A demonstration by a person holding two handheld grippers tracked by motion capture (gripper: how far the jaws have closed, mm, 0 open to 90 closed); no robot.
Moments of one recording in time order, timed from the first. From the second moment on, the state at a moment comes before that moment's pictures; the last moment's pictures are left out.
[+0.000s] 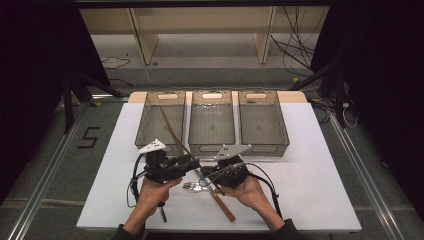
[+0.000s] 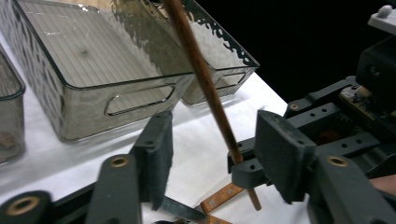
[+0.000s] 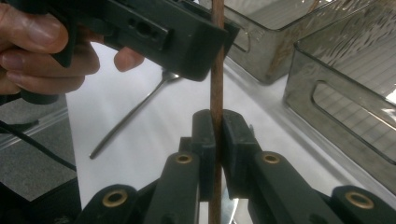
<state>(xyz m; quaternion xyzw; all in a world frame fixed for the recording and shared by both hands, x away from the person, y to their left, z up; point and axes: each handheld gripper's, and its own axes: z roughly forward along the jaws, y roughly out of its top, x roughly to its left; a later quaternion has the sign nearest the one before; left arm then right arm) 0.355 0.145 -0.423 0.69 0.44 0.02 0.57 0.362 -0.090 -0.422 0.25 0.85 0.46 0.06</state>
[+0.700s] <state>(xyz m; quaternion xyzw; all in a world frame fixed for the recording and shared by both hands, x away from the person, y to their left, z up) 0.357 0.147 -0.425 0.68 0.43 -0.04 0.59 0.356 -0.085 -0.422 0.24 0.84 0.47 0.06</state>
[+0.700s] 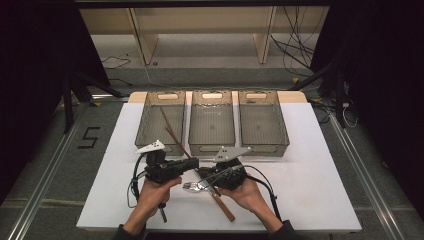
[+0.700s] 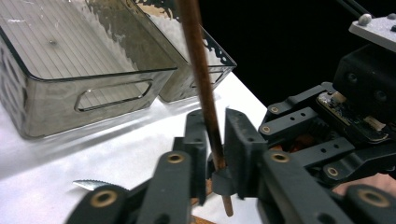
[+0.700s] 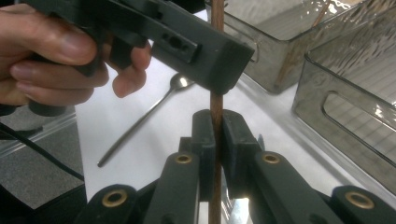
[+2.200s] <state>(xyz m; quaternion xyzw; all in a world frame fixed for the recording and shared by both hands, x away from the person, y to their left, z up) 0.437 0.231 -0.338 0.68 0.47 0.06 0.56 0.337 -0.158 -0.439 0.29 0.82 0.48 0.08</state>
